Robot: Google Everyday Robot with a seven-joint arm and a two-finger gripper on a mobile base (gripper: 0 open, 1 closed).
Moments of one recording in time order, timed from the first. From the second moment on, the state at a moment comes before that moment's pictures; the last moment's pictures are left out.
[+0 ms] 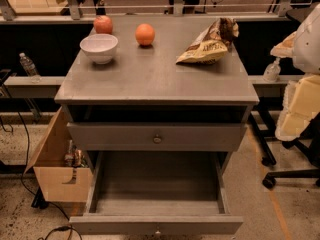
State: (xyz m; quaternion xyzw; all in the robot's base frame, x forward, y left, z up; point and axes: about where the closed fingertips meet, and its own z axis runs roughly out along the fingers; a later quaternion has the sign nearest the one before) arm 0.438 -0.216 0.978 -0.60 0.78 -0.04 0.16
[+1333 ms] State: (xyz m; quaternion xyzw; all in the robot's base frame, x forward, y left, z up) arm 0.624 -0.198 1.002 -0.43 0.85 0.03 0.29
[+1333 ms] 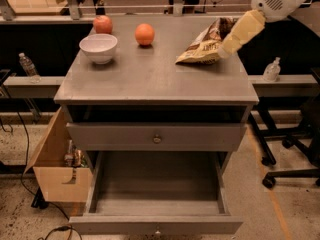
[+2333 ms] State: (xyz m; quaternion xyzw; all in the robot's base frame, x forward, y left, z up) arm 0.696 -0.208 0.989 -0.29 0.89 0.02 0.35
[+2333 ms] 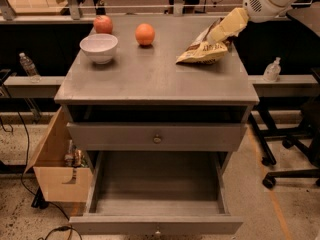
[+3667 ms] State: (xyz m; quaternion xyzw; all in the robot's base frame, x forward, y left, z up) arm 0.798 -0.212 0.904 -0.08 0.94 0.04 0.33
